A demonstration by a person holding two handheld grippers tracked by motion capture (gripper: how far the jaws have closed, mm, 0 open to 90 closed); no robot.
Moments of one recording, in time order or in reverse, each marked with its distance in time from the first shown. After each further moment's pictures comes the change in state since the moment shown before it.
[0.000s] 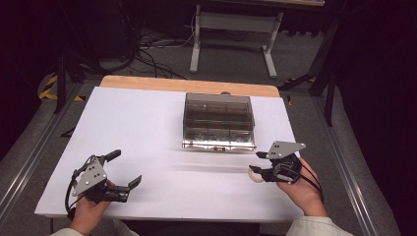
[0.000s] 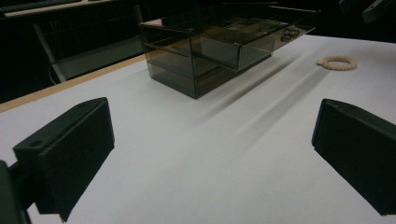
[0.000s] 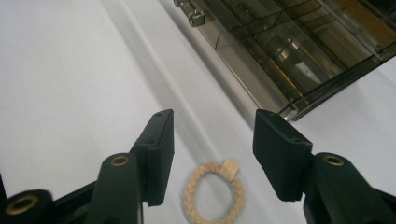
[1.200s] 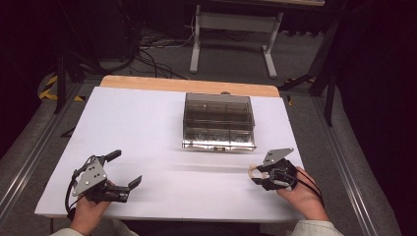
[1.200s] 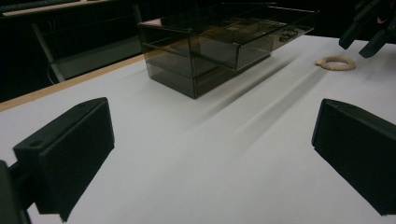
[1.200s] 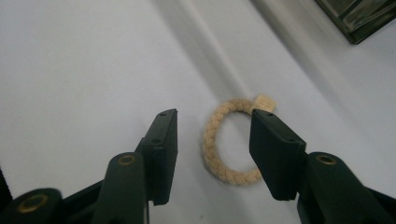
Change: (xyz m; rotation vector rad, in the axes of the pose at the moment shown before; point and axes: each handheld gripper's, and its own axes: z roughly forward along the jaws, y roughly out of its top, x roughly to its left) left arm 0.000 0.000 0.000 -0.002 -0.004 -0.003; right arm -0.002 -0.032 0.029 0.200 0.084 0.042
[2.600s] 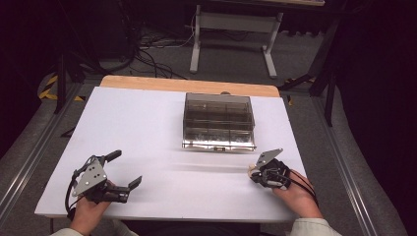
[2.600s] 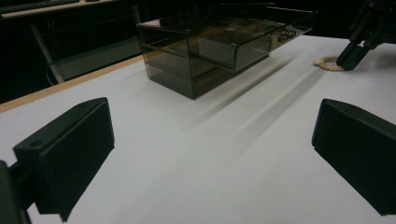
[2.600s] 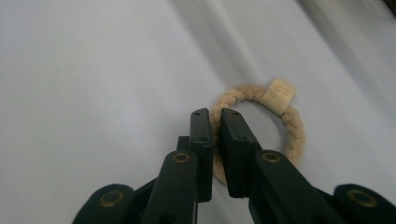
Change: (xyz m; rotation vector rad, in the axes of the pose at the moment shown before) left arm 0.000 0.000 0.000 -0.004 -0.003 0.004; right arm -0.001 0.000 0.024 0.088 0.028 -0.008
